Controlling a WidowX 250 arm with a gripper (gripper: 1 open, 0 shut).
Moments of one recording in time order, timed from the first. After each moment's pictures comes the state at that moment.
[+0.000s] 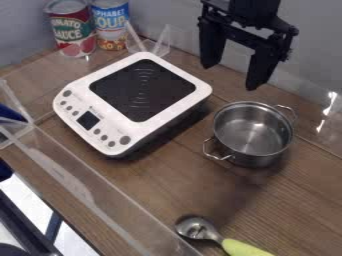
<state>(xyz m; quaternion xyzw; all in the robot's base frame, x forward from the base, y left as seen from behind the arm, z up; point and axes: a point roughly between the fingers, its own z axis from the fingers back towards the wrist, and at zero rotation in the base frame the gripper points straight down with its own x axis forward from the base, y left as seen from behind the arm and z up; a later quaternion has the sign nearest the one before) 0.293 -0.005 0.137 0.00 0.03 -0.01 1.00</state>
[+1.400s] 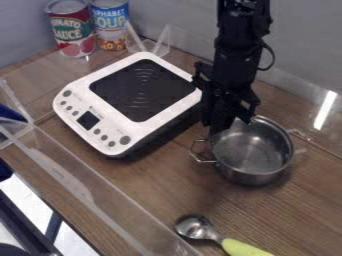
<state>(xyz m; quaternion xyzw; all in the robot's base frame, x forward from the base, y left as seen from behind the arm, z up) 0.302 0.011 0.049 -0.01 0.05 -0.11 0.99</state>
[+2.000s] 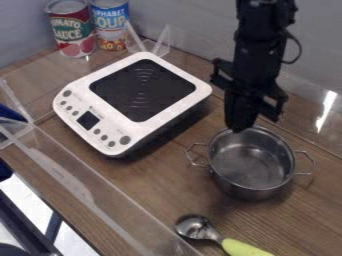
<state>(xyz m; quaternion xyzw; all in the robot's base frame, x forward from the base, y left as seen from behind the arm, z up) 0.302 -0.018 0.066 -0.04 0.01 -0.09 0.99</state>
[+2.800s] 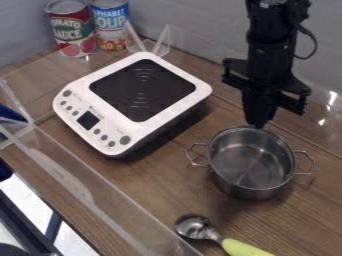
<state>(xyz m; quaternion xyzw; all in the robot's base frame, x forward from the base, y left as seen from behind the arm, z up) 0.322 -0.031 0.069 -0.05 -0.06 -0.03 1.00</state>
